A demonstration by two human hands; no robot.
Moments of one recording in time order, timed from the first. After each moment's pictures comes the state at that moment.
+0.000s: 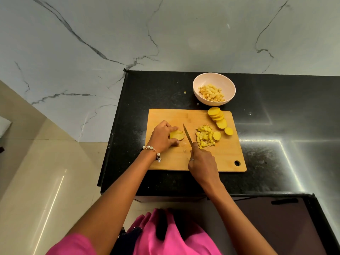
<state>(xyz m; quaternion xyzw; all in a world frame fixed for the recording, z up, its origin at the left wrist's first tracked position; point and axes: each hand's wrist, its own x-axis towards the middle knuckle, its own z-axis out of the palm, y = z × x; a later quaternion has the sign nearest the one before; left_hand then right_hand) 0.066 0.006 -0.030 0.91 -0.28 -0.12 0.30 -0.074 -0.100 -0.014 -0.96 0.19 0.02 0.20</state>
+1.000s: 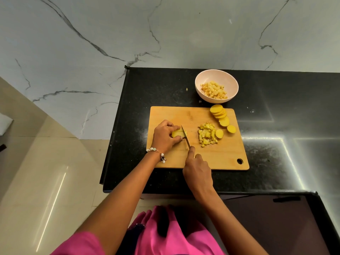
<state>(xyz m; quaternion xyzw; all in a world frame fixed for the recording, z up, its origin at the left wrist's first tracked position) 0.054 0.005 -0.038 0.88 -0.24 -0.05 0.41 -0.085 -0.065 -0.018 -0.97 0.21 0.07 0.10</state>
